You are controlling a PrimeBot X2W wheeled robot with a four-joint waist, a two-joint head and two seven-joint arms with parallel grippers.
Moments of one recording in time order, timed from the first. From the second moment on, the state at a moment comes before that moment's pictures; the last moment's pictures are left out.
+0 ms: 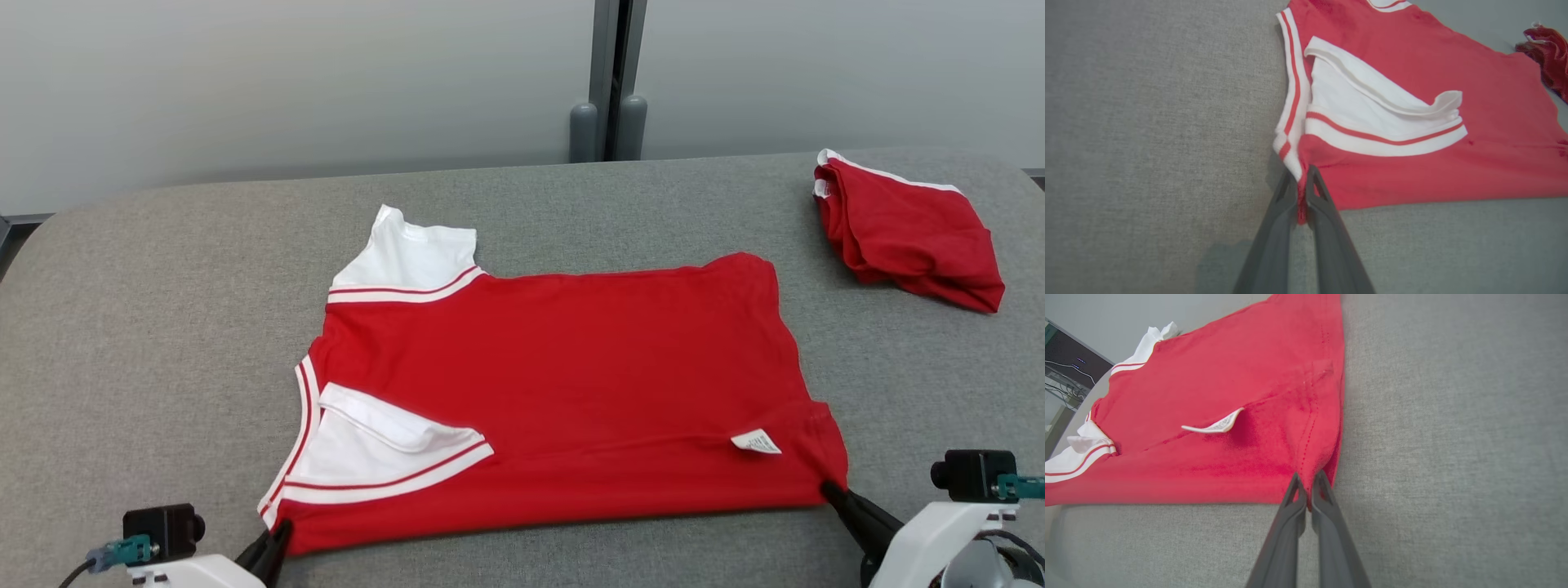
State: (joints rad) left arm -0.21 0.64 -0.90 0.27 -1.30 0.24 -0.15; right arm -0.17 -0.42 0.47 0.46 0.93 0.13 0.07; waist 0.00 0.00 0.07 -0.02
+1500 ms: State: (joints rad) left arm -0.45 0.87 -0.86 -0.10 -1.16 0.37 0.03; right arm -0.14 -0.26 0.05 0.02 0.59 0.13 0.40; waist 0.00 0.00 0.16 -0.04
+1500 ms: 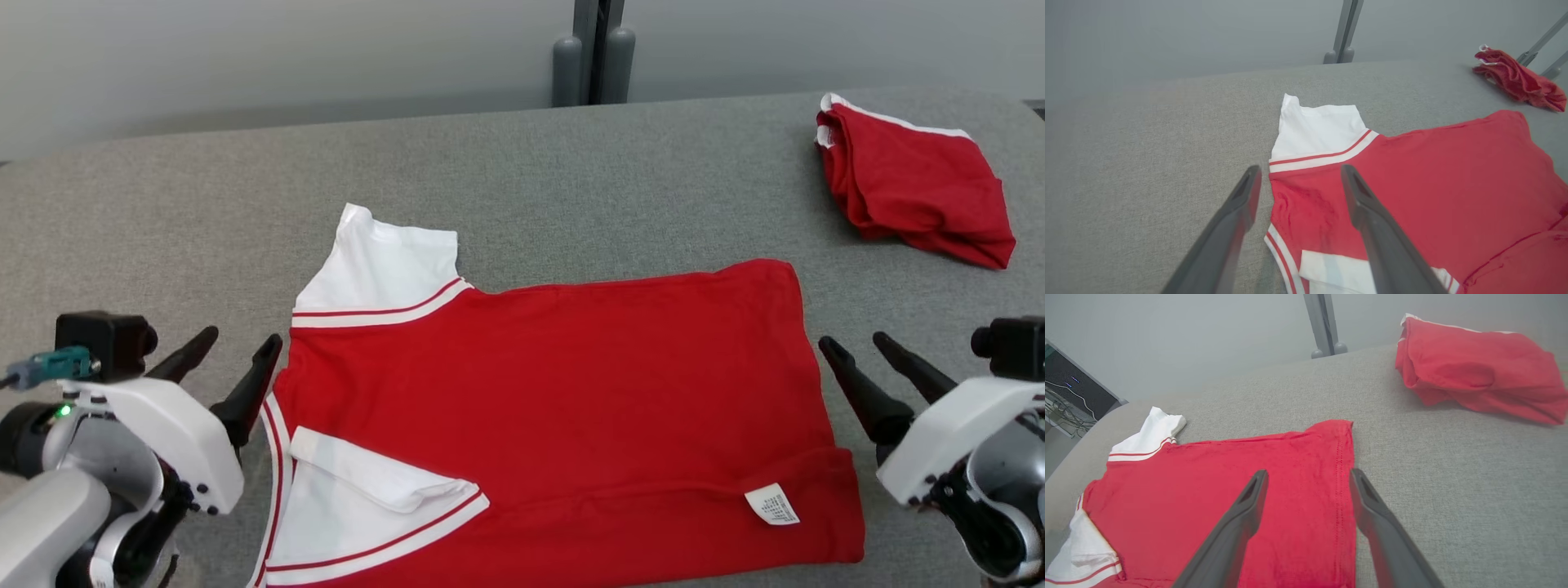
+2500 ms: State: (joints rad) left arm -1.11 0.63 -0.93 0.59 -1.14 -0.09 0.44; right arm -0.66 -0.25 0.28 0.43 0.71 0.13 0.33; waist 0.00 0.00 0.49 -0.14
